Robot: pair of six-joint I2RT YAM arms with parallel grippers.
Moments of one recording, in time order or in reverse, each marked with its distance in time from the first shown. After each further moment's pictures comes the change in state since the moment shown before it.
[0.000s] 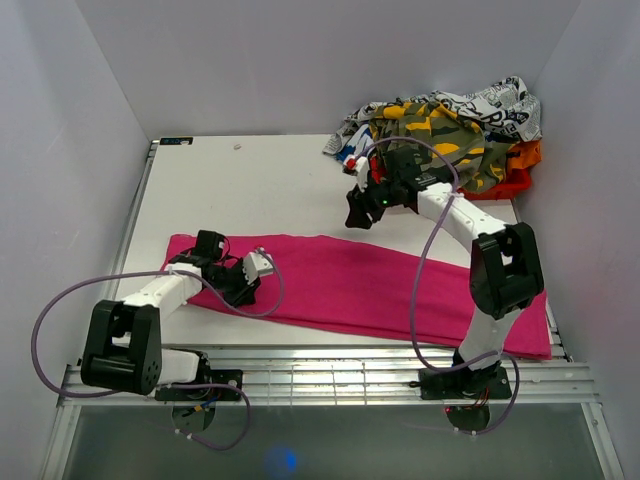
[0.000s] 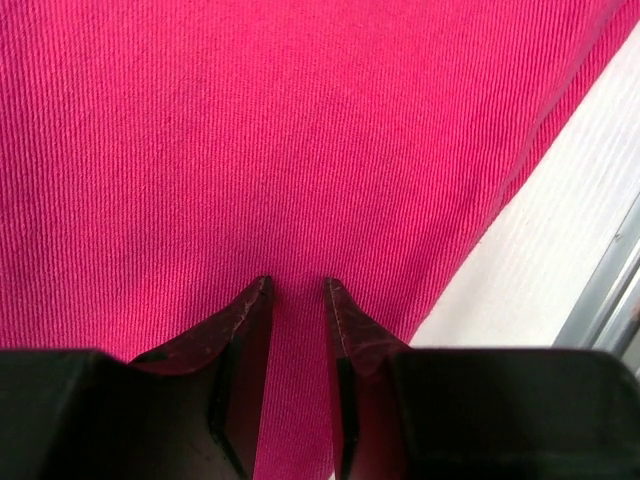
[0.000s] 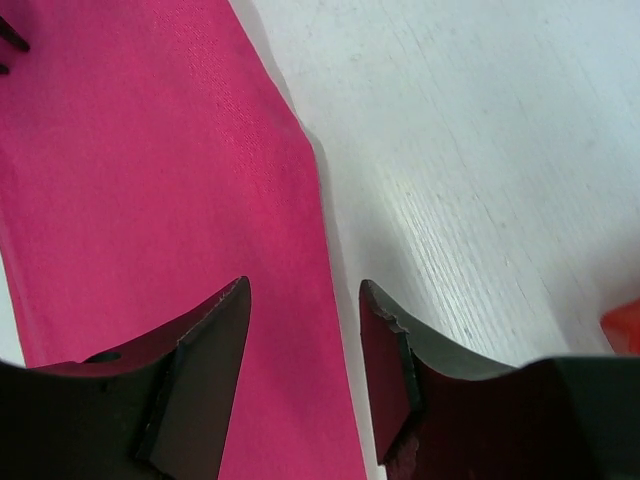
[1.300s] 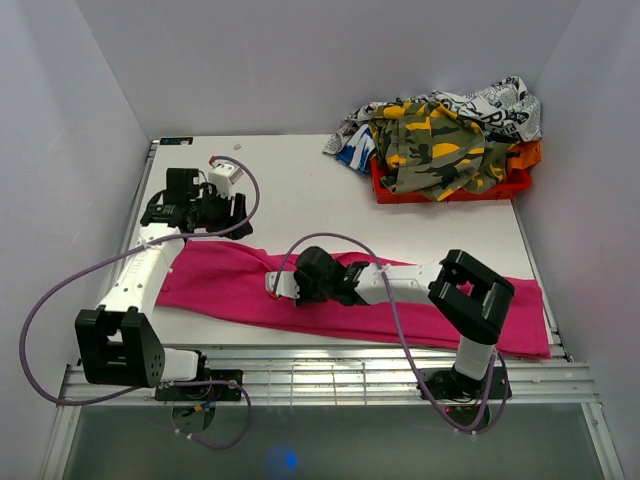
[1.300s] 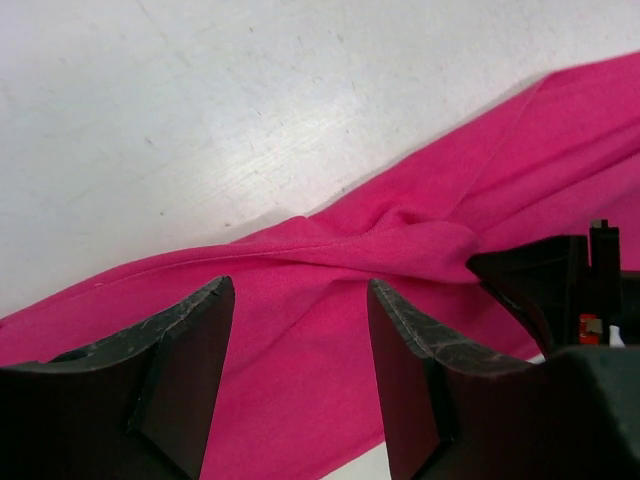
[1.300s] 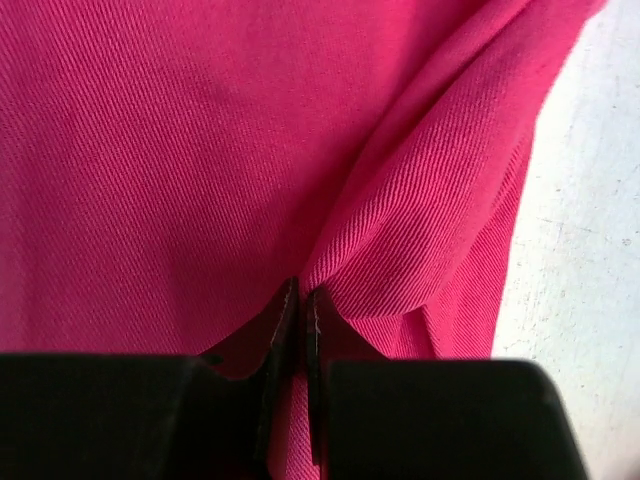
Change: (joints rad) left arm 0.084 -0.025 0.495 -0.053 -0.129 -0.715; right arm 0.658 0.007 -0.362 0.410 0.557 -0.214
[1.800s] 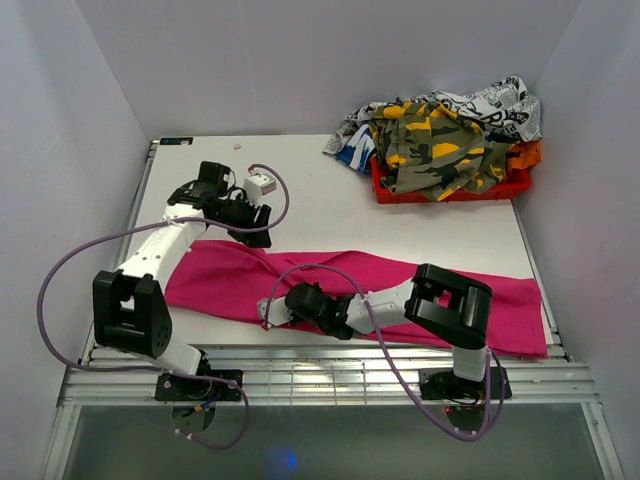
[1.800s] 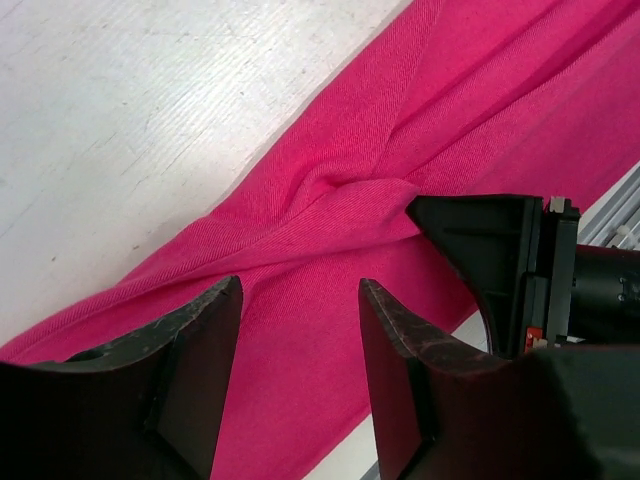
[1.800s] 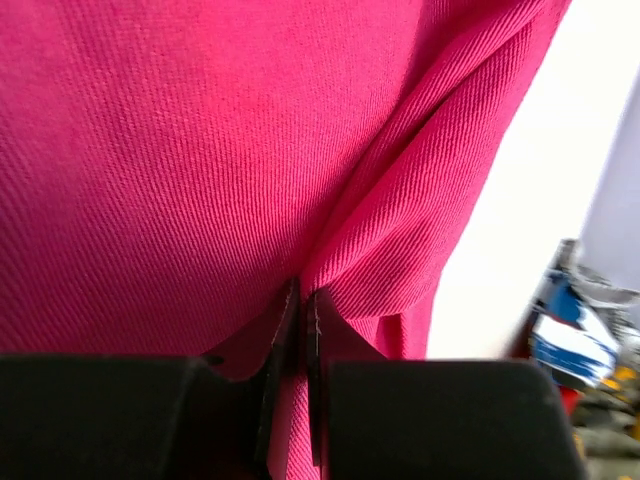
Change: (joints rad) left arm -0.104 0.177 0.097 -0.172 0.110 0.188; right arm 0.197 0.092 -0.121 0.301 0.460 -0.180
